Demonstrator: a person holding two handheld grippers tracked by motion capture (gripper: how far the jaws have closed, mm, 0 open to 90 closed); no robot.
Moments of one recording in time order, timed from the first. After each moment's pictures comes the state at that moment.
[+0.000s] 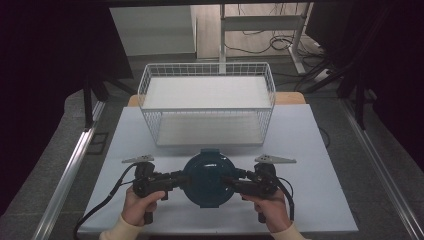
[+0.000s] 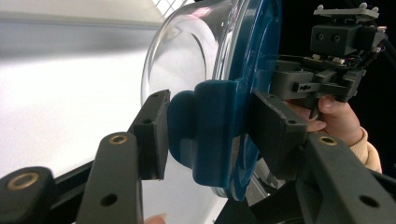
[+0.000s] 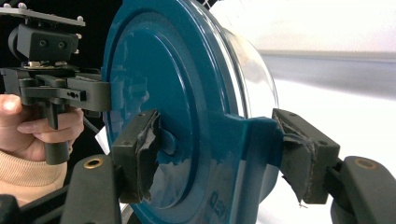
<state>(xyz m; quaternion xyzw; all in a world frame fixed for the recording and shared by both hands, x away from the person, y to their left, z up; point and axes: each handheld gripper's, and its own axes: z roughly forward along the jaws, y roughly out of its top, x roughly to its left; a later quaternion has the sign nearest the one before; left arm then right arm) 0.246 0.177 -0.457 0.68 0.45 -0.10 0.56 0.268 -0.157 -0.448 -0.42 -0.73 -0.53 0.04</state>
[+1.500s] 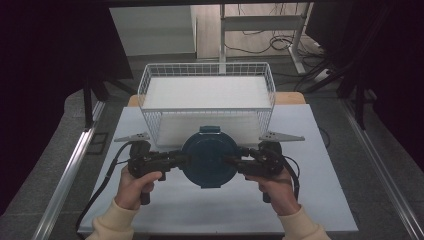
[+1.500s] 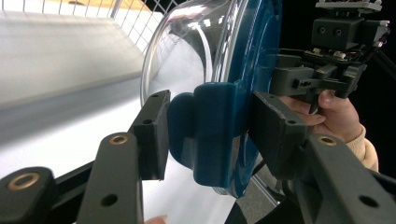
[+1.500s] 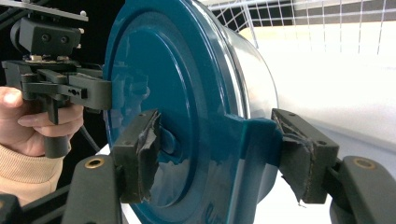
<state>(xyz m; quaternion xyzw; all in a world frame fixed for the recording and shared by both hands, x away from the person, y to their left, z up) 0.270 0.179 -0.398 0.69 0.42 -0.07 0.58 0.291 -0.155 -0.383 -0.38 -0.74 -0.55 -0.01</state>
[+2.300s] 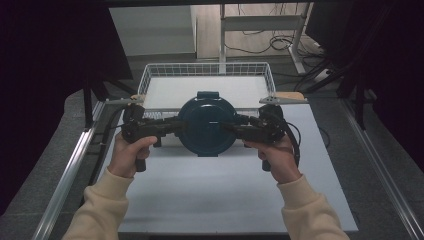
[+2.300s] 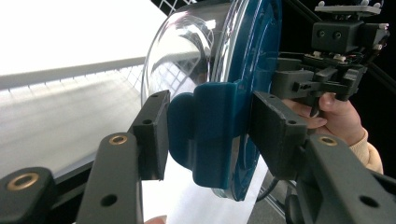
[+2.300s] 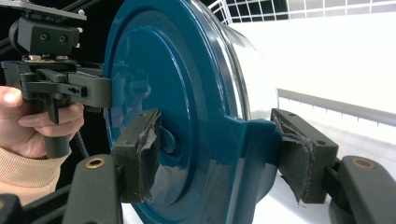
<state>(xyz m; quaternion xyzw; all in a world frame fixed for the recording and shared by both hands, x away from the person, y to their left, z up) 0.314 0.190 -0.330 0.70 0.40 -0.04 0.60 0.332 -0.145 -0.320 -0.36 -0.74 -0.57 -0.03</state>
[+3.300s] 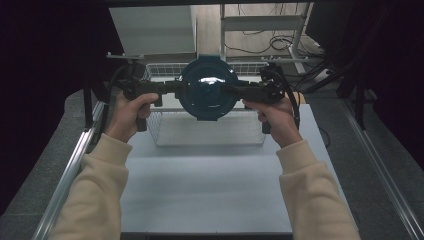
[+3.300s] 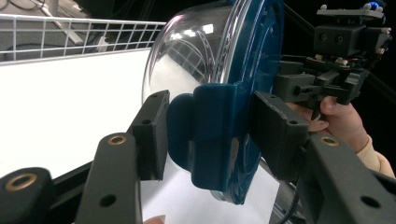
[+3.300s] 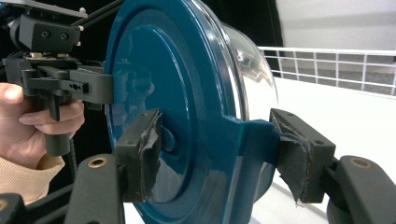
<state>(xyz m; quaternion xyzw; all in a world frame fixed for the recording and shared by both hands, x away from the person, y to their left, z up) 0.390 0.194 -0.280 0.70 0.39 -0.03 0.60 0.398 -0.140 -0.270 -0.36 -0.73 -0.57 -0.04</state>
